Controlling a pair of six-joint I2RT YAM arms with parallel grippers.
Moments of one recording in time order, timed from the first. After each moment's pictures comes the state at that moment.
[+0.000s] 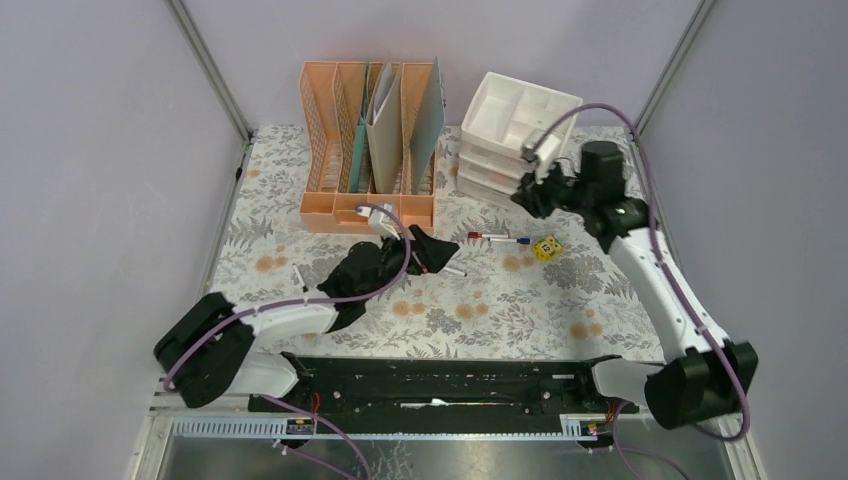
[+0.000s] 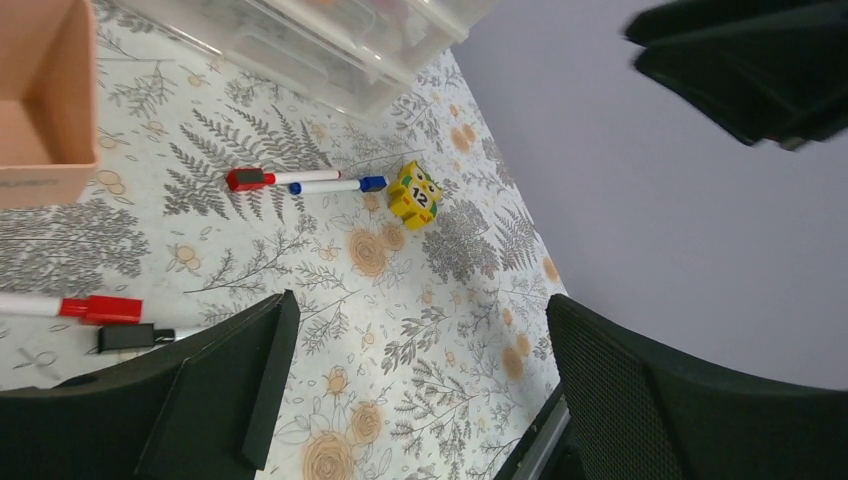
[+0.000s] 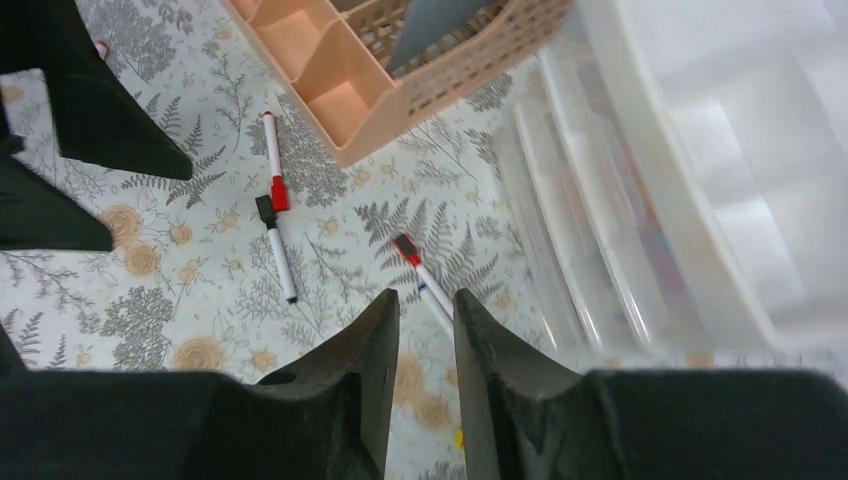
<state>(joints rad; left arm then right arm) -0.80 1.26 0.46 0.72 -0.03 -0.81 0.29 1.28 1.19 -0.45 -0.49 -0.44</state>
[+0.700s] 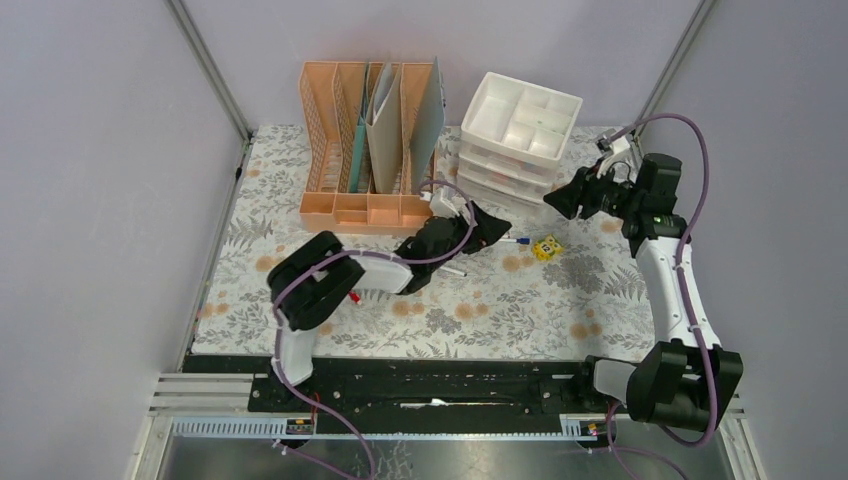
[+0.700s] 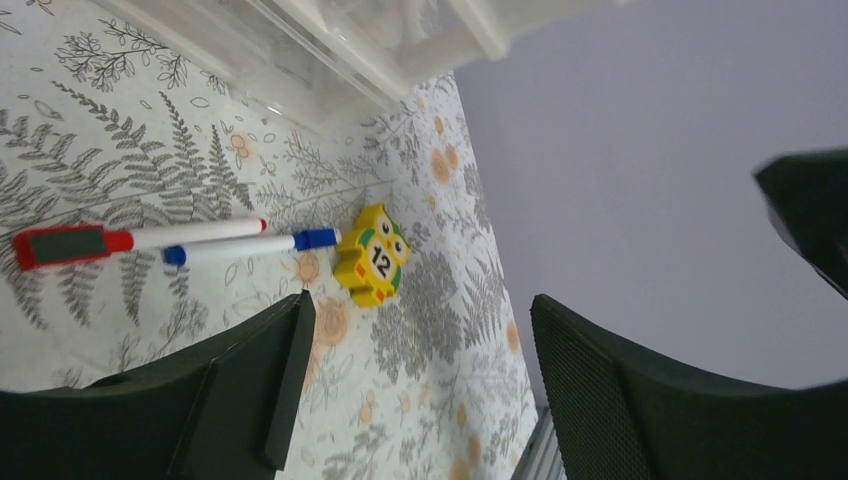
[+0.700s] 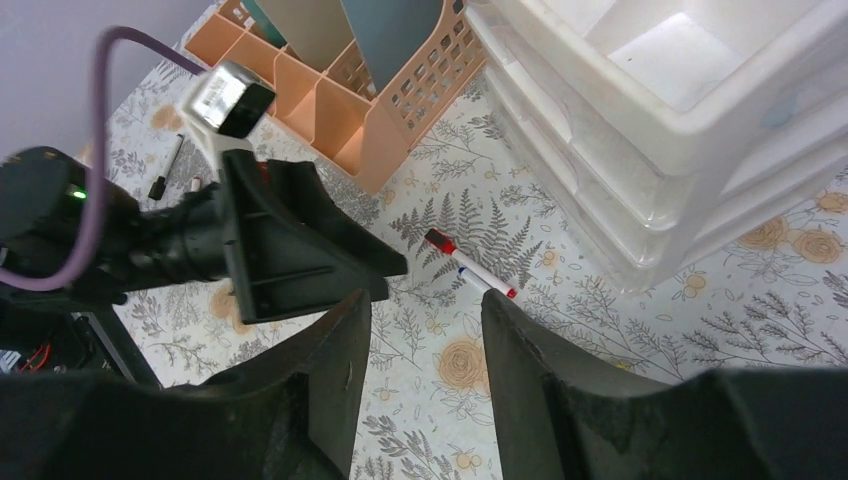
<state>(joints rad) -0.87 1.91 0.95 0.83 -0.06 -1.06 -0.16 1.21 1.01 -0.29 -0.90 -0.06</state>
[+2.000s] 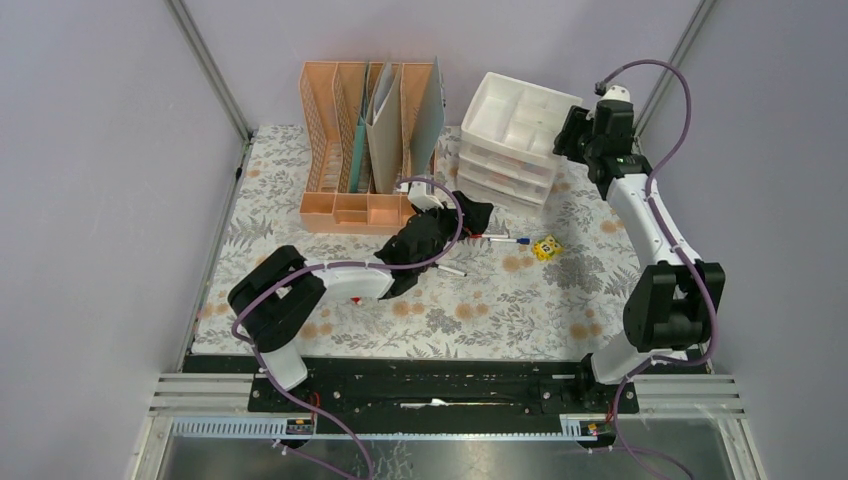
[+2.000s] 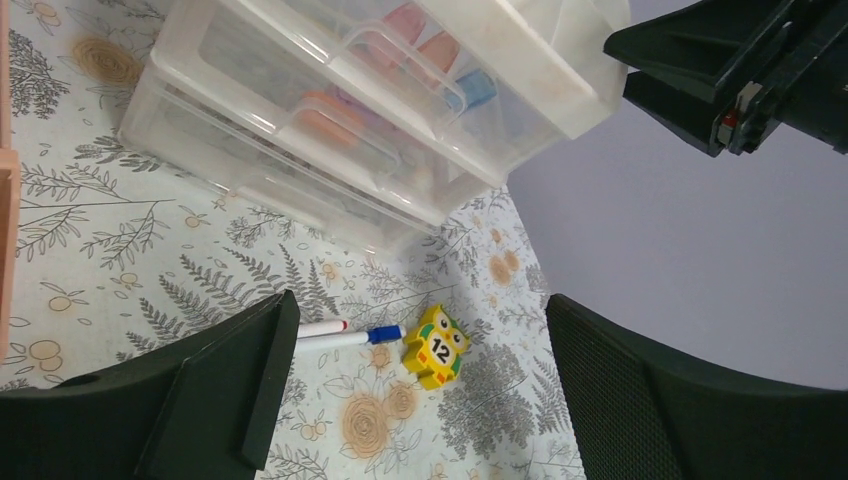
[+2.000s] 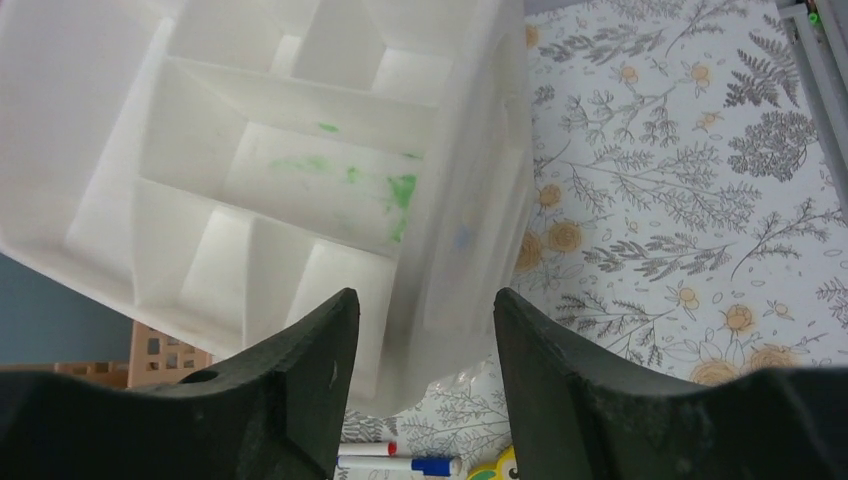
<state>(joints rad) -0.88 1.73 0.90 0.78 -0.33 -0.80 0.03 1.58 1.41 -0.26 -0.01 0.28</state>
